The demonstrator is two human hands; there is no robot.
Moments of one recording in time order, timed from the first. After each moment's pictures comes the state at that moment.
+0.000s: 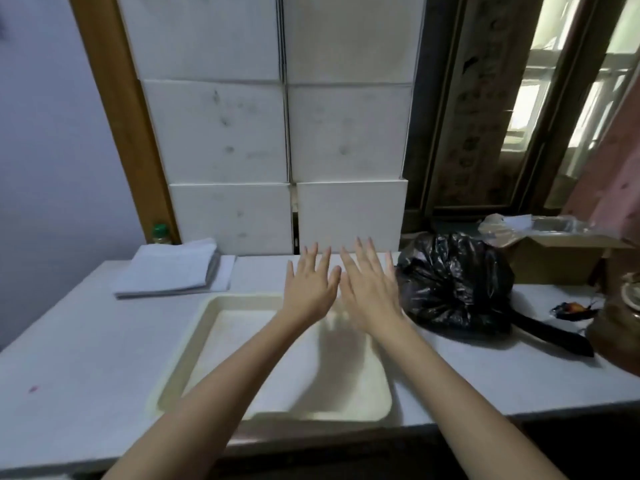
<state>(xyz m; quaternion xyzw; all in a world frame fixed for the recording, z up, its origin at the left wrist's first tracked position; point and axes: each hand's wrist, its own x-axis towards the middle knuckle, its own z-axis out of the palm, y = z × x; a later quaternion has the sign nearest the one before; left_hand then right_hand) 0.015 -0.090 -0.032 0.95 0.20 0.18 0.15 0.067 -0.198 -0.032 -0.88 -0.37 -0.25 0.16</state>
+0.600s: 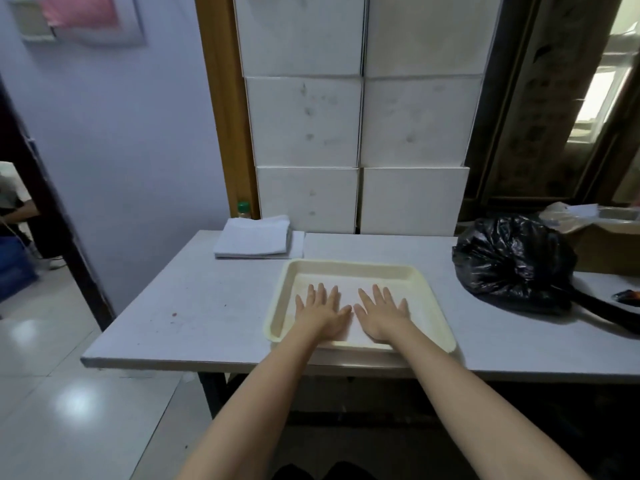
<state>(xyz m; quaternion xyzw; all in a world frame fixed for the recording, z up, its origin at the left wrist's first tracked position) -0.114 -0.043 -0.099 0.95 0.27 -0.06 0.12 -0.022 -0.151 -0.102 -0.93 -0.36 0.11 0.01</state>
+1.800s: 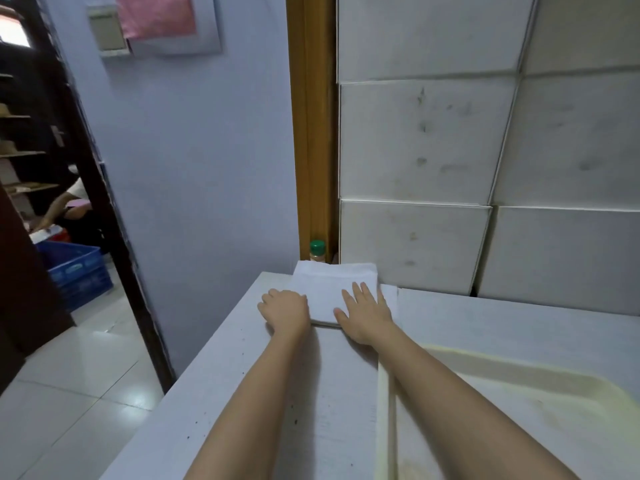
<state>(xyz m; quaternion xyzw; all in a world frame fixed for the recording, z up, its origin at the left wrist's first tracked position) -0.094 0.248 -0.086 0.80 0.59 0.13 0.05 0.007 0.150 -0.084 -0.86 -0.50 0.03 0.01</state>
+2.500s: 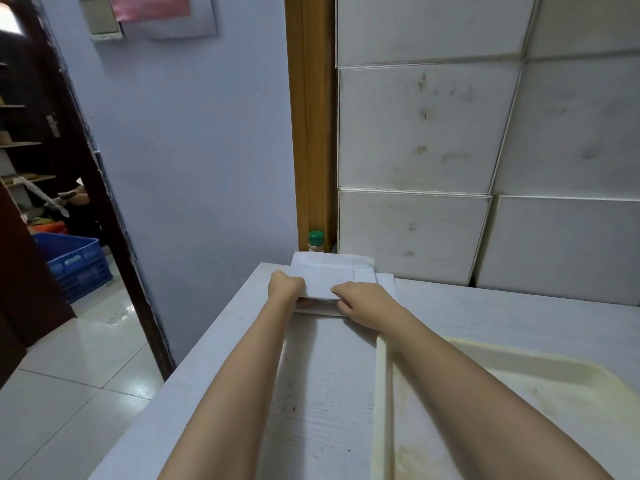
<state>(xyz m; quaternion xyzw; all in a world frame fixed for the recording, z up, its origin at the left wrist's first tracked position) -0.092 0.259 -0.056 0.61 0.55 0.27 0.50 0.019 0.145 -0.072 -0.77 -0.64 -0.06 0.04</state>
